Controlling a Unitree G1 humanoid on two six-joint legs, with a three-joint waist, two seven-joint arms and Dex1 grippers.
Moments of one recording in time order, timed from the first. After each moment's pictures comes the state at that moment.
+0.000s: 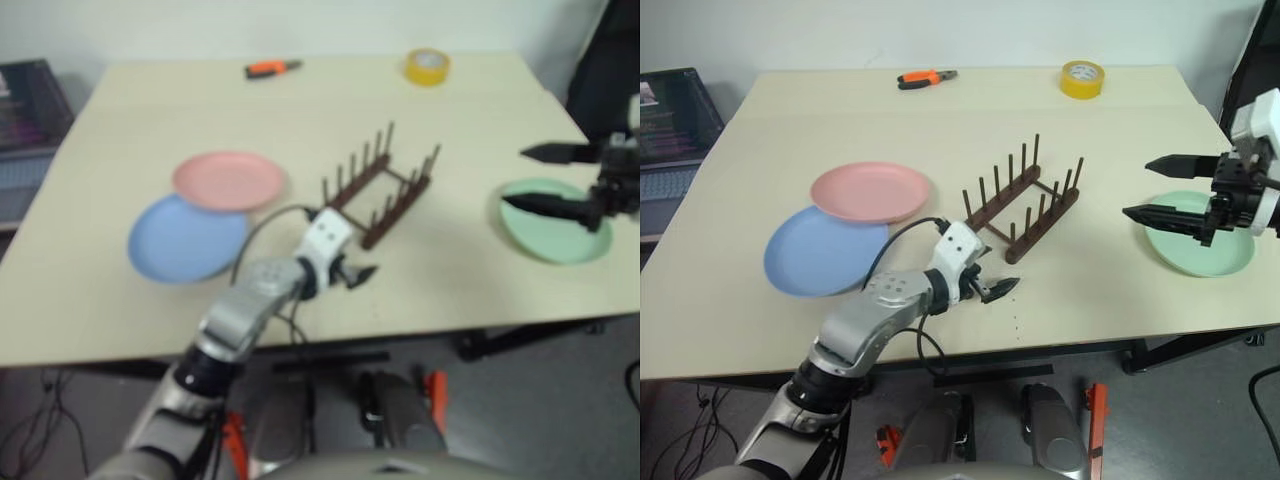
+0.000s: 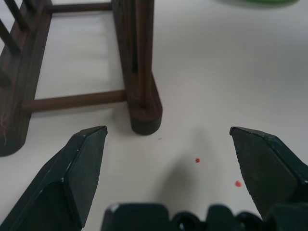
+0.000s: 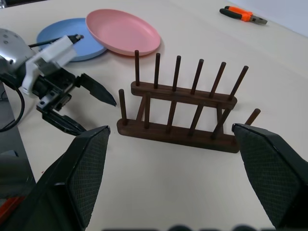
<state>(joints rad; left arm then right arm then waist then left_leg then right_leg) -0.42 0.33 -0.39 -0.25 -0.22 0.80 -0.40 -0.50 -1.07 -0.30 -0.13 0.61 0.75 1.19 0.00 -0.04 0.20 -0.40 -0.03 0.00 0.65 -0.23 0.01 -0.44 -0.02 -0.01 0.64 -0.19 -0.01</state>
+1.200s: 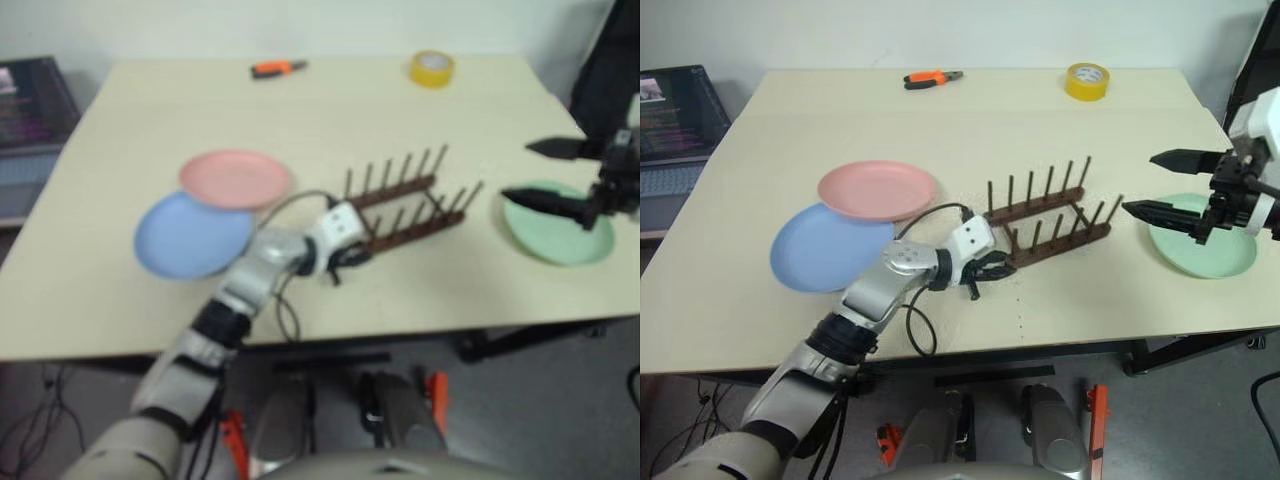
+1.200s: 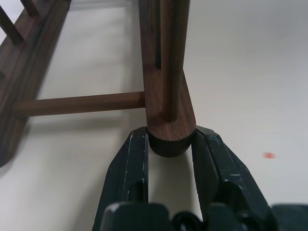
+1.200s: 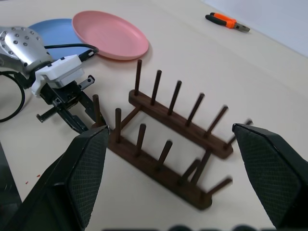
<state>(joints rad) -0.65 0.34 -0.44 0.20 -0.07 0.41 -0.90 -0.46 -1.07 -0.30 -0.20 0.62 0.75 1.09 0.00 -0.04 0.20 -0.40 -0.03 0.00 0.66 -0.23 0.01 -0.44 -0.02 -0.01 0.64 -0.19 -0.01</state>
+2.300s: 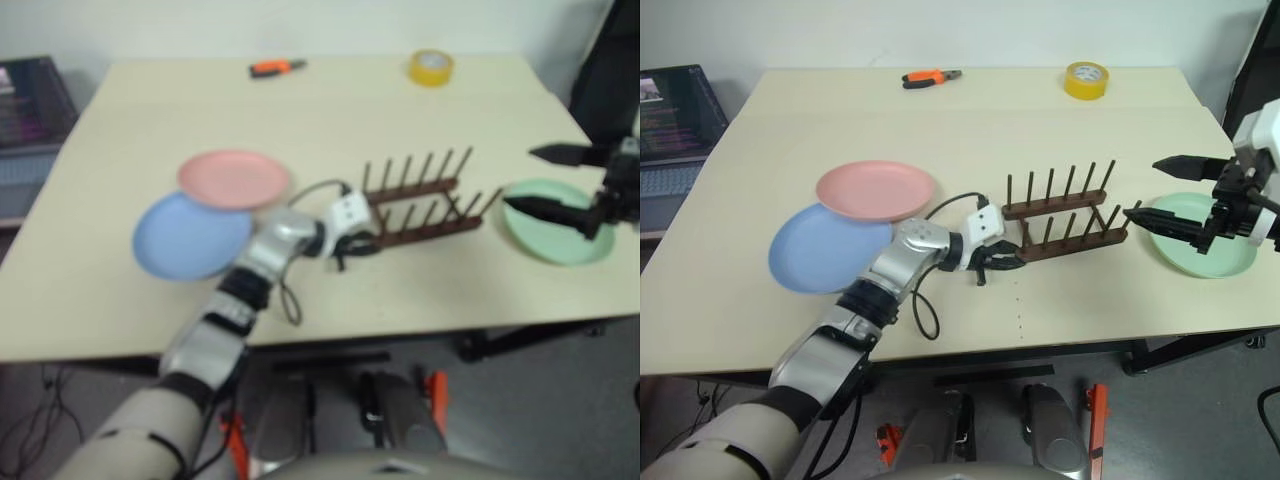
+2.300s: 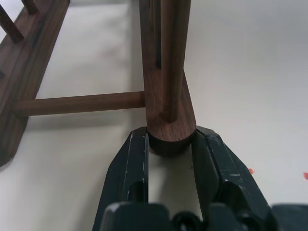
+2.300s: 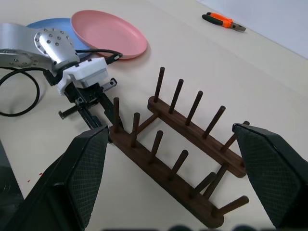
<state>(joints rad) -0.88 0.23 -0.38 0.69 -0.01 0.11 -1.06 -0.39 -1.08 -0.36 -0.26 0.66 0.76 1.05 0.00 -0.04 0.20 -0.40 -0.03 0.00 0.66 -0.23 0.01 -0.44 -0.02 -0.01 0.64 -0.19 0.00</state>
